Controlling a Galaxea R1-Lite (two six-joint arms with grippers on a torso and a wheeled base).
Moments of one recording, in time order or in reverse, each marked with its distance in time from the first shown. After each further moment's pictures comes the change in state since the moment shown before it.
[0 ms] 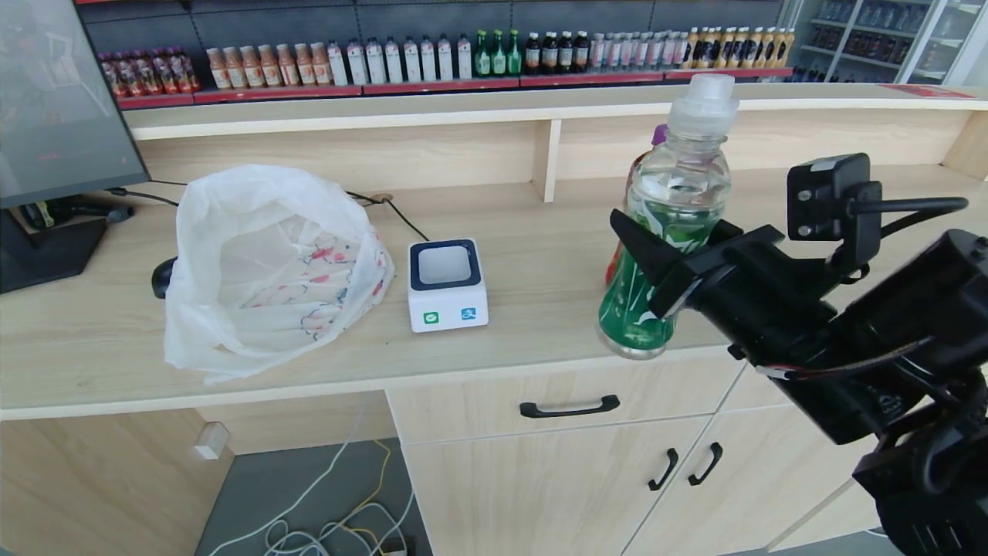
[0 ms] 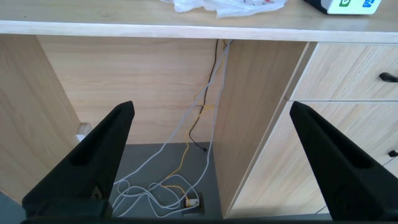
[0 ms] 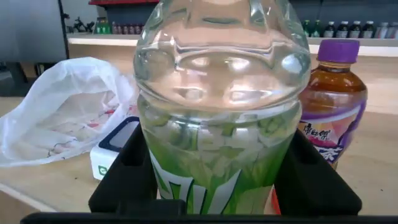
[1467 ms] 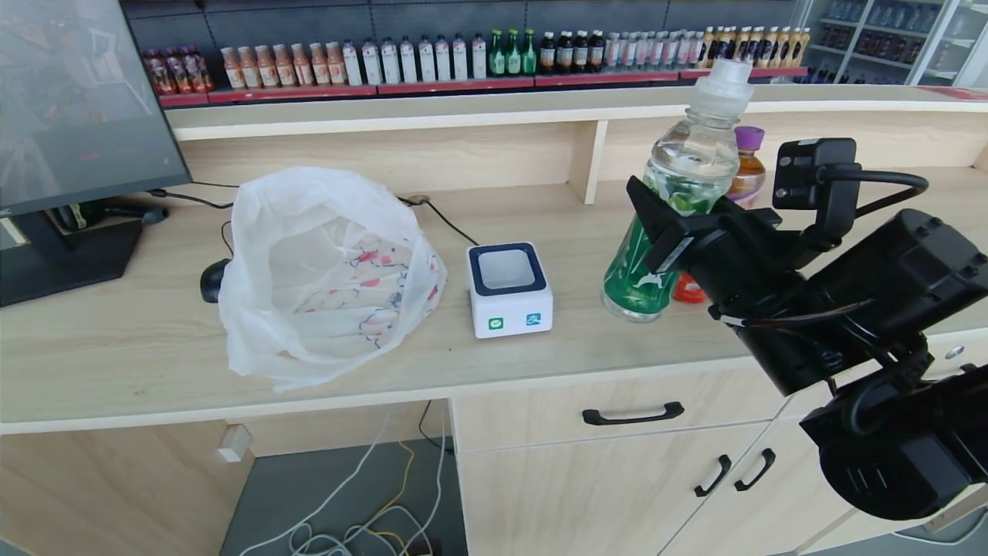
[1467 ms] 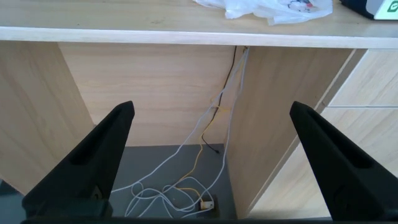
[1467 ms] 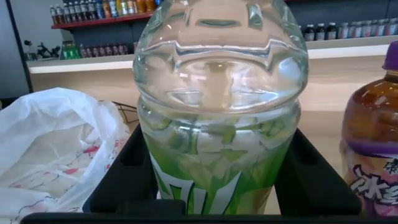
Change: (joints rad) left arm 0.000 0.000 0.000 0.000 0.001 -0.001; right arm -0.053 0.094 -0.109 -0.053 -0.098 0.041
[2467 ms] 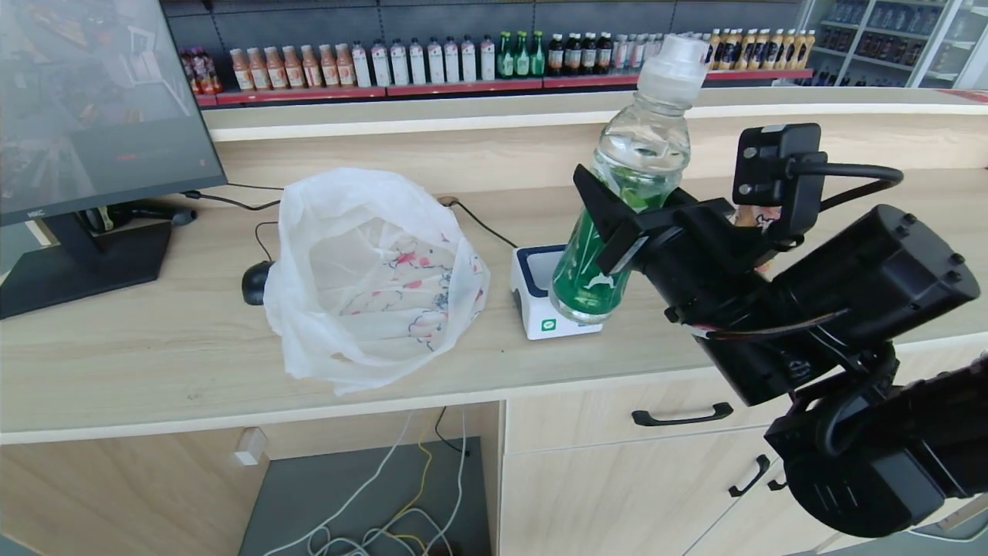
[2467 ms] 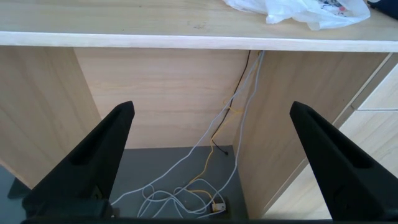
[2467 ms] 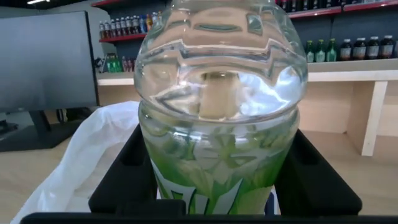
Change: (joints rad) left arm 0.000 0.000 0.000 0.000 -0.001 0.001; right arm 0.130 0.032 -0.085 -0.007 0.009 -0.016
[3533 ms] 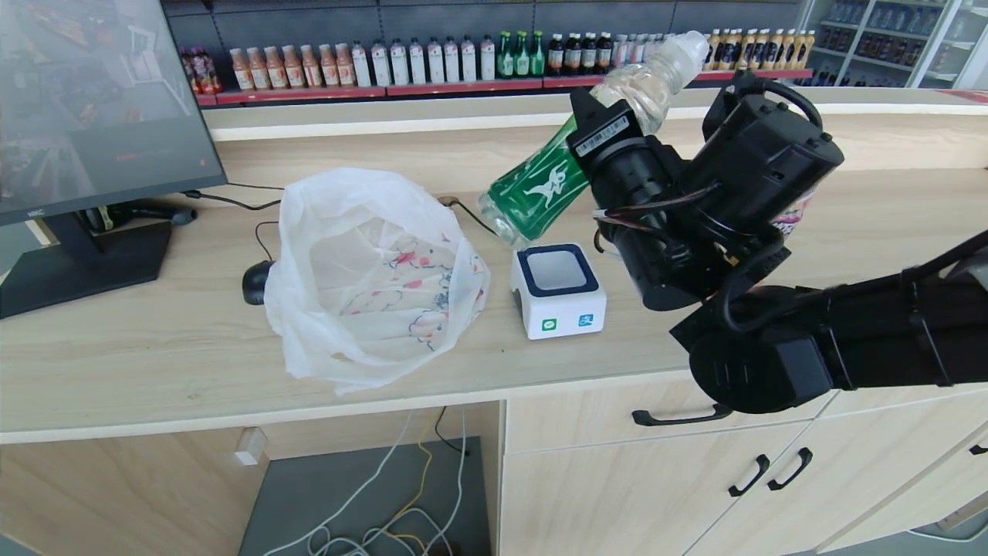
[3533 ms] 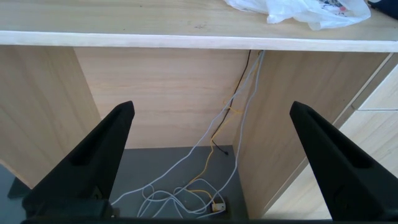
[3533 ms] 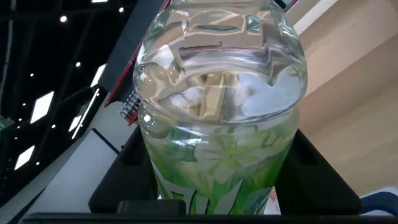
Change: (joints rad) left arm 0.000 0.000 0.000 0.000 0.001 0.000; right arm 0.029 0.131 -0.474 0.371 -0.322 0.712
